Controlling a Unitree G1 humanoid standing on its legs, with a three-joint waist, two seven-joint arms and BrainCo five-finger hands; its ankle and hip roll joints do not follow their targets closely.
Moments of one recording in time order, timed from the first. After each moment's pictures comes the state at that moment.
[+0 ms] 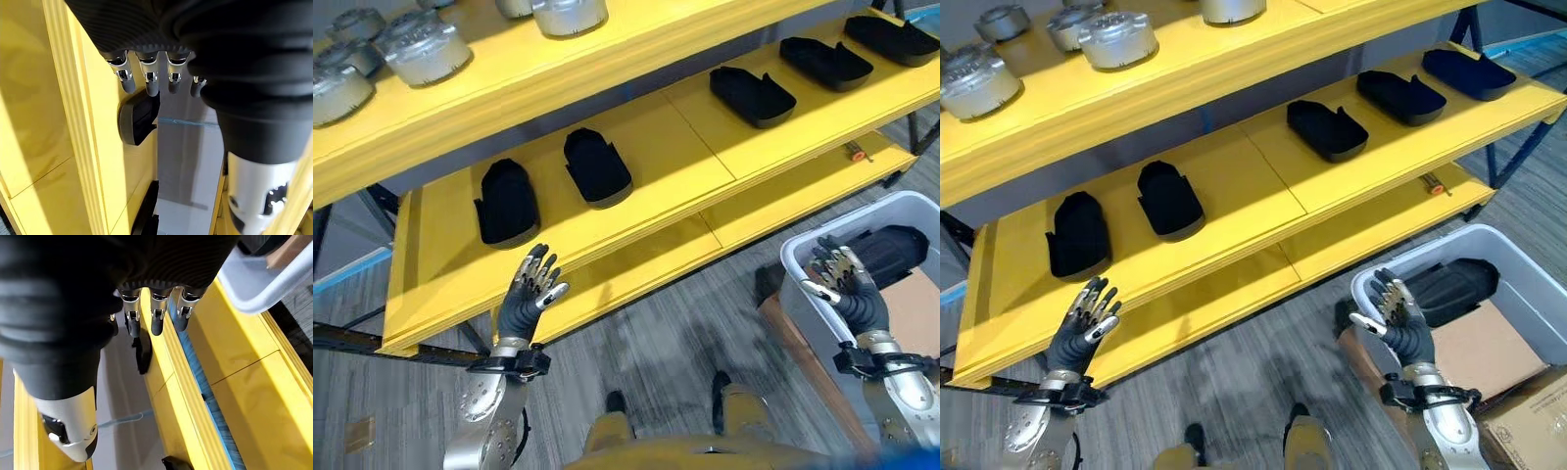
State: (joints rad) left arm 0.38 0.28 0.01 -0.17 -0.62 -0.16 -0.08; right arm 0.40 -0.44 -0.11 -0.25 0.53 -0.10 0.06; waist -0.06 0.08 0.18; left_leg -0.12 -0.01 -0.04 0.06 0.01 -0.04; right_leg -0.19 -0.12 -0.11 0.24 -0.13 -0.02
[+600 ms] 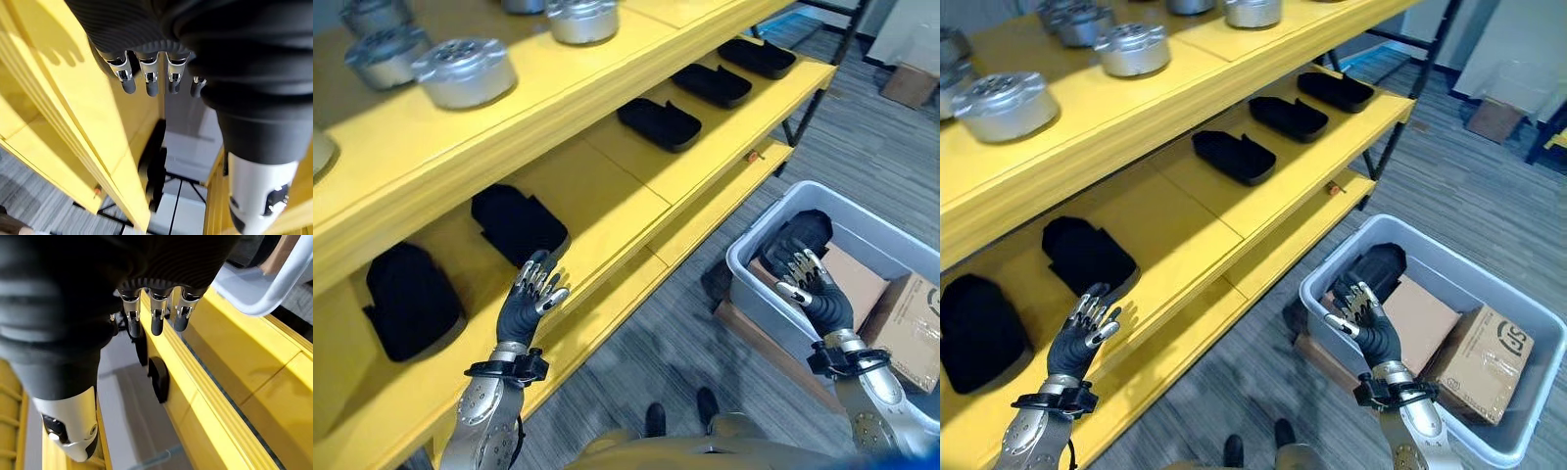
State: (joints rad) left arm 0.38 0.35 0.01 -0.17 -0.61 -0.16 -0.08; right arm 0.35 -0.36 -0.01 -0.23 0.62 -0.03 0.15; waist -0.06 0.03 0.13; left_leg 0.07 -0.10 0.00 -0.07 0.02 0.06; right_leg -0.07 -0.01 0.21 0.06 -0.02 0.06
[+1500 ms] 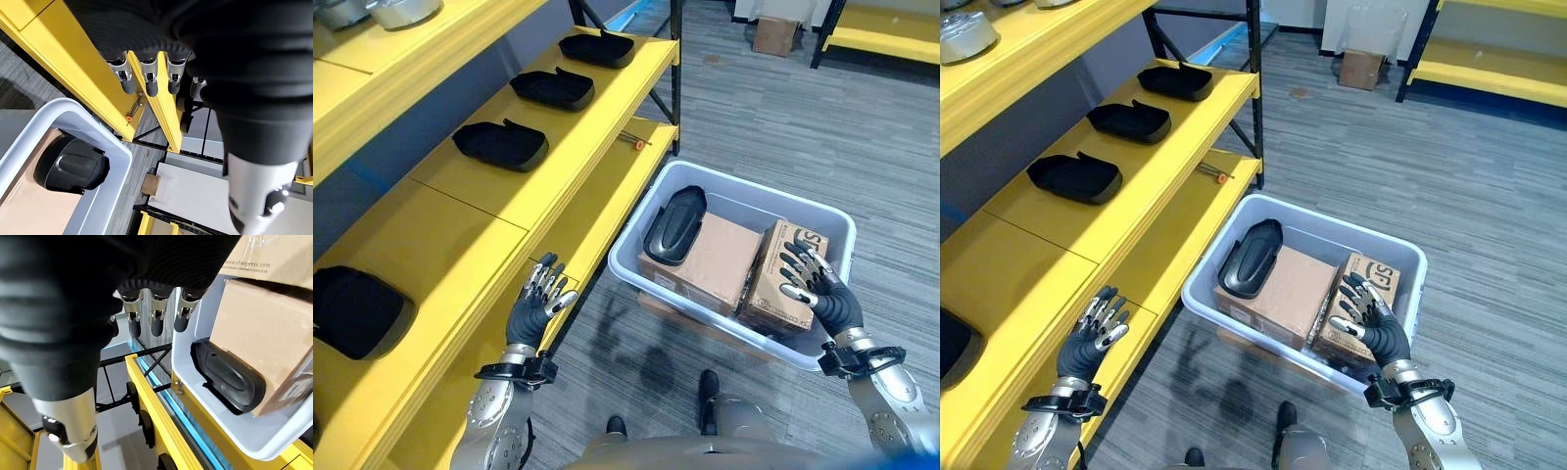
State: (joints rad) left arm 0.41 0.29 -0.01 -0.19 -0.58 -0.13 -0.07; right arm 0.35 -0.45 -0.03 -0.25 0.61 -0.01 0.15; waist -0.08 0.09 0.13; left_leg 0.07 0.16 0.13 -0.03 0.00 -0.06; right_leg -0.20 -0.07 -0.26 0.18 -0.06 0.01
